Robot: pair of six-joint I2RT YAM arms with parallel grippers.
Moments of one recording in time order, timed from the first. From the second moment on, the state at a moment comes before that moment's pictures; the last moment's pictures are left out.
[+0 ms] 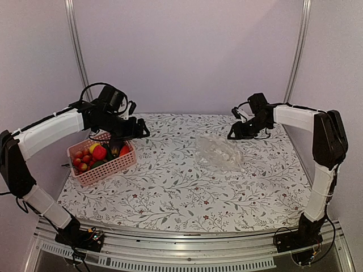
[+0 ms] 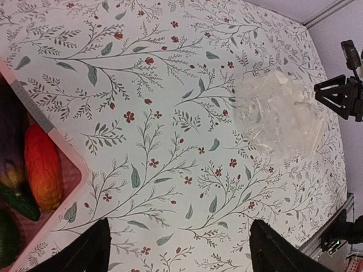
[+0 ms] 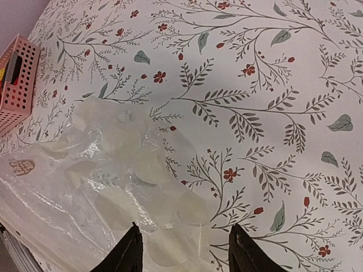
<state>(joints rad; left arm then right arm) -0.51 1.51 1.31 -0.66 0.13 -0.45 0.32 1.95 1.52 -0.56 -0.37 0.06</state>
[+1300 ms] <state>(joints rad) -0.51 1.52 1.25 -0.55 0.23 -0.46 0.60 1.90 1.47 -0.64 -0.06 -0.09</state>
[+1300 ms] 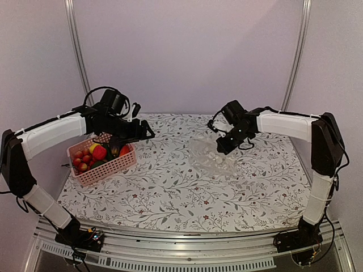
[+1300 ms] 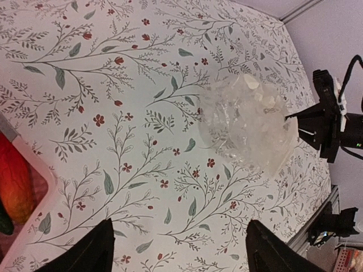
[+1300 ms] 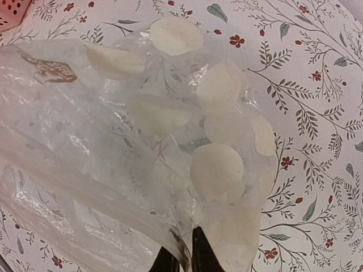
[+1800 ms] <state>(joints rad) -0.53 1.48 1.03 -0.17 0.30 -0.57 0.55 1.72 1.57 -0.64 -0.45 0.12</state>
